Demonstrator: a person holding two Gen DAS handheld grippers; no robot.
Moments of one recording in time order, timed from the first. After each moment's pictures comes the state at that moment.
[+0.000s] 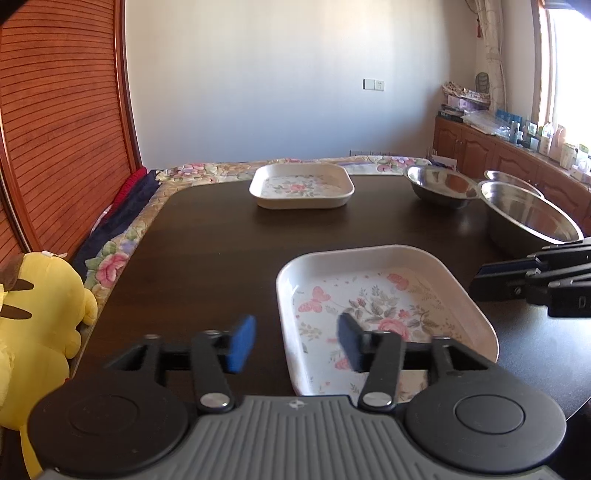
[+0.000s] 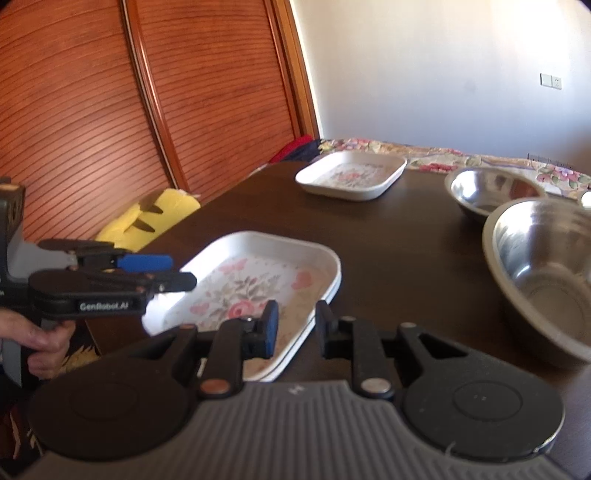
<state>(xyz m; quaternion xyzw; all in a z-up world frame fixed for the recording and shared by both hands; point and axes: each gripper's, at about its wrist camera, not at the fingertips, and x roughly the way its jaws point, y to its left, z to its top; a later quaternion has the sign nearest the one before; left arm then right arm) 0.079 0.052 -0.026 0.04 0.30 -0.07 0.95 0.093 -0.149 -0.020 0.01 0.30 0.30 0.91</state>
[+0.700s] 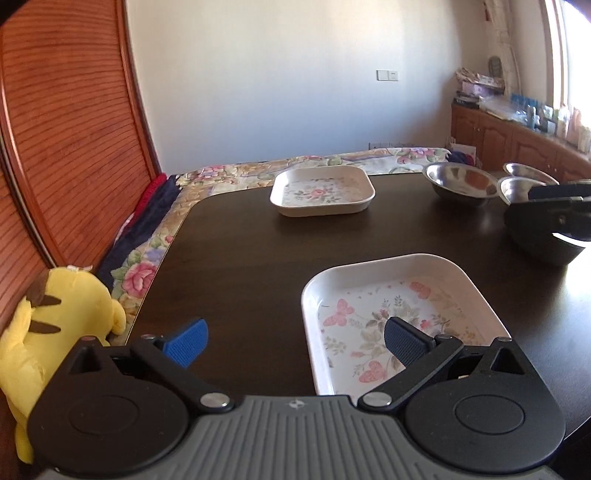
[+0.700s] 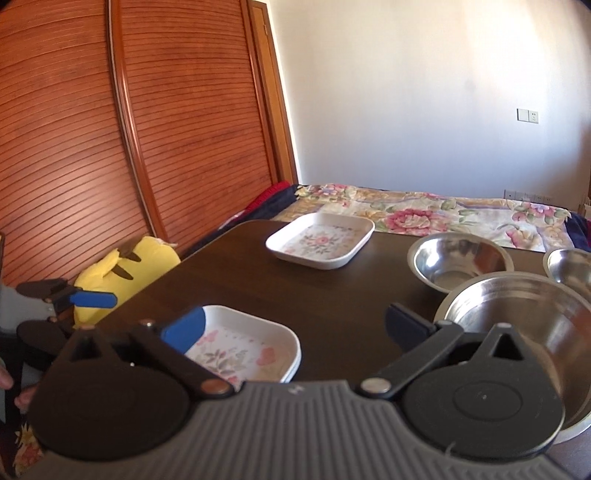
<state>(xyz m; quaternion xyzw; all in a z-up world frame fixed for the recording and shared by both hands) 0.087 0.047 -0.011 0.08 0.31 -0.03 0.95 0.113 -0.162 0.012 0.01 0.24 0.26 0.93</state>
